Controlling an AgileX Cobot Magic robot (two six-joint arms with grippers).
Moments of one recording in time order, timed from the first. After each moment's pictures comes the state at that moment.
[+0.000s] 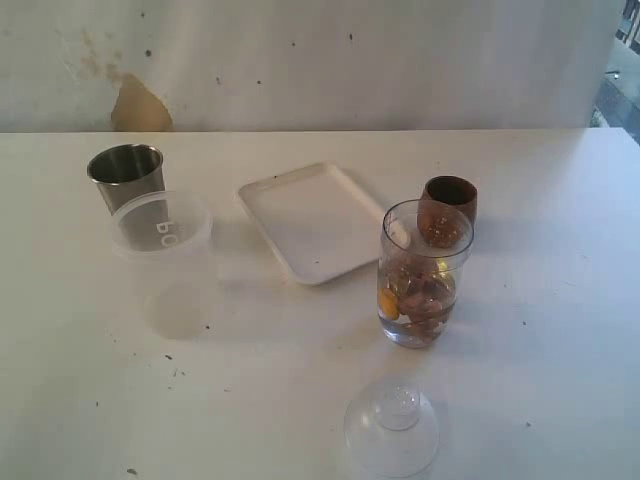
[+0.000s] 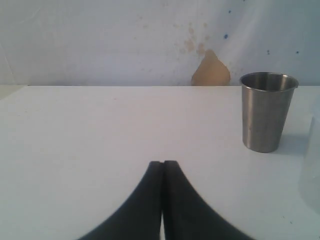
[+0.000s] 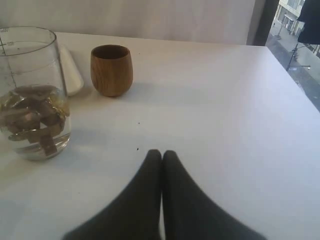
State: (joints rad) left arm 0.12 0.00 0.00 0.05 0.23 0.00; right arm -0.08 0.01 0.00 0.05 0.33 -0.07
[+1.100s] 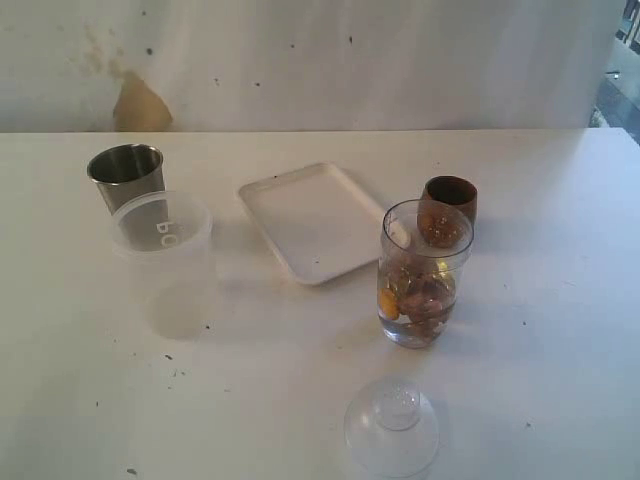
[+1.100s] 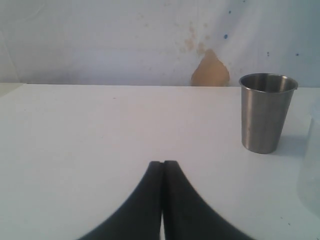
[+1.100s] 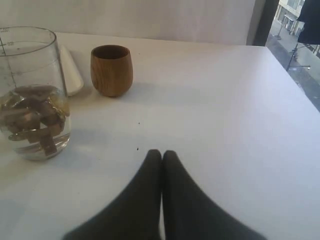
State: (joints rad) left arm 0.12 0.00 0.00 0.05 0.23 -0.02; right arm -0.08 0.01 0.00 0.05 0.33 -0.07
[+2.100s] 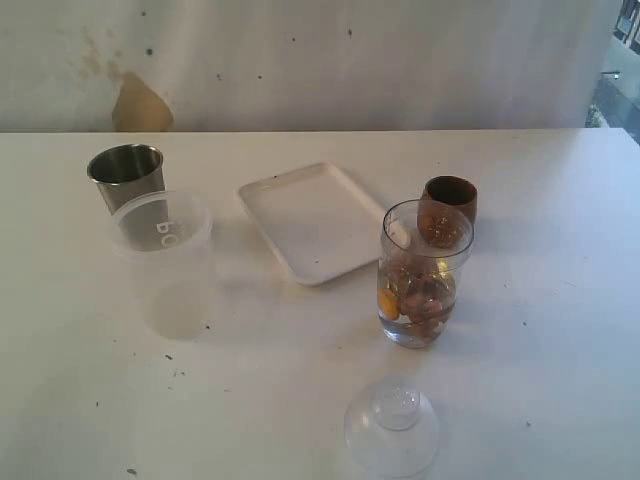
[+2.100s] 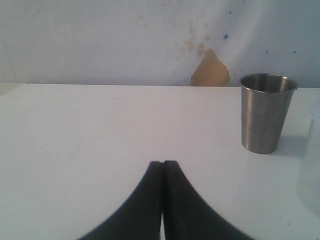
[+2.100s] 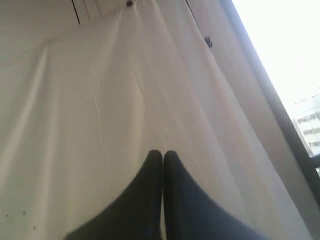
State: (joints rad) left arm 0.12 0.00 0.00 0.05 0.23 -0.02; right arm -0.08 0.00 0.00 0.14 -0.52 0.29
